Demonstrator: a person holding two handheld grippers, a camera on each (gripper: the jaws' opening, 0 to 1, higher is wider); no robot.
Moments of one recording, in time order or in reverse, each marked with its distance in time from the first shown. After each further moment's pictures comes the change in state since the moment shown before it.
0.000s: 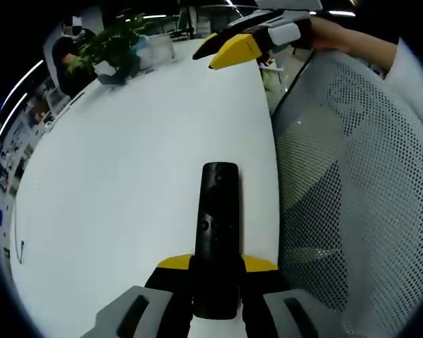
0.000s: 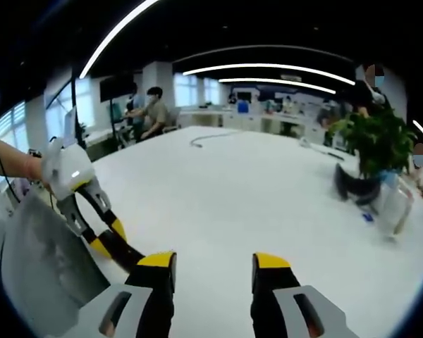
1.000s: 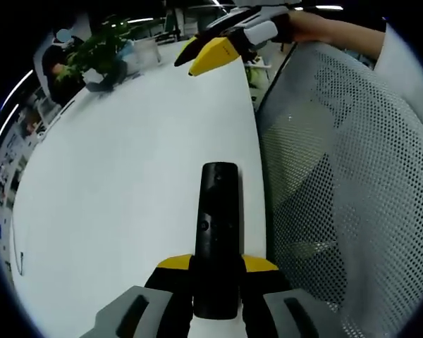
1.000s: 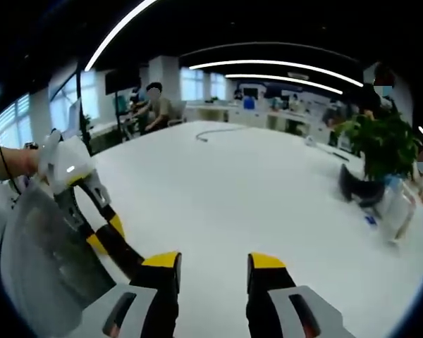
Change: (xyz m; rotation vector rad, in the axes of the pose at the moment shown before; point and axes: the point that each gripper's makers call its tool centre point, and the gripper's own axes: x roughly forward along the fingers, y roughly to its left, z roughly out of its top) left arm -0.002 -0.009 -0.002 0.054 -0.026 -0.036; right arm 0.002 0.005 -0.005 -0.038 0.037 0.023
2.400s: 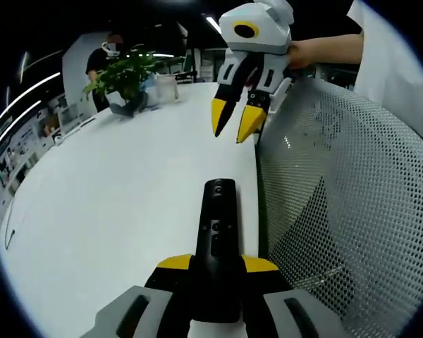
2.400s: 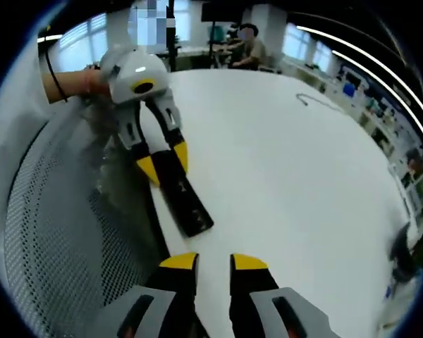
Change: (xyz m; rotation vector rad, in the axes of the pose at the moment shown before) left arm -0.004 -0.008 0.003 -0.072 -0.297 0.039; right arm 0.011 0.069 -0.045 -0.465 0.404 0.392
